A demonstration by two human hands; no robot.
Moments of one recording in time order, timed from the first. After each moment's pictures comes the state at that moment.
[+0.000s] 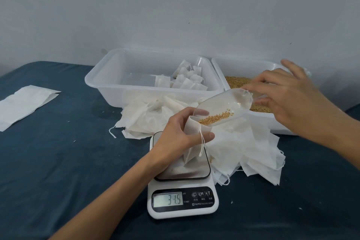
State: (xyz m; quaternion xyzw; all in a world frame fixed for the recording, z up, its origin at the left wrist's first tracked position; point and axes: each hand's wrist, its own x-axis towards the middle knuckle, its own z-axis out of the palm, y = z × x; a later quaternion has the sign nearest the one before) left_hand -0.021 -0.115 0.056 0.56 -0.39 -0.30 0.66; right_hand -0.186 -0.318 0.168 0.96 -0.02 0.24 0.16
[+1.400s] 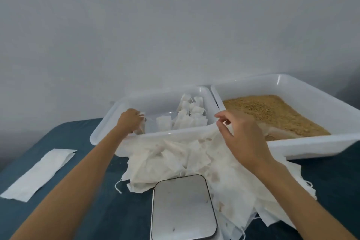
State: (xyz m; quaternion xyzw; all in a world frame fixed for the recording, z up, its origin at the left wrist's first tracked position) left_hand 0.201 -0.167 0.119 0.94 -0.26 -0.06 0.24; right_hand -0.100 -0.328 0.087 0.86 -0.19 0.42 -0.21
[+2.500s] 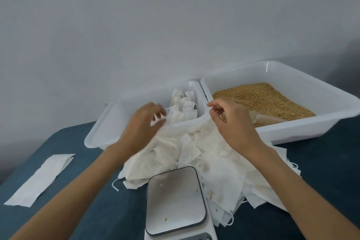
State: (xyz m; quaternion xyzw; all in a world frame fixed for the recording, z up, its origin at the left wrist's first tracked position) left_hand 0.094 -0.162 0.125 0.78 -0.56 0.14 0.24; right_hand -0.107 -0.341 0.087 0.83 -0.18 0.44 -0.28
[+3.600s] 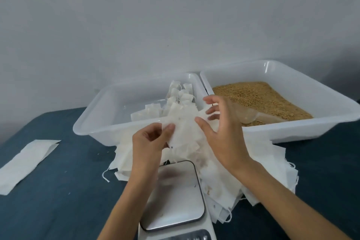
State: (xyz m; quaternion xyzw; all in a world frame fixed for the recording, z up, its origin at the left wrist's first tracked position) left_hand 0.006 -0.151 0.076 0.63 -0.26 -0.12 0.72; right_hand -0.098 -0.294 0.073 0.79 -0.13 0.49 -0.36
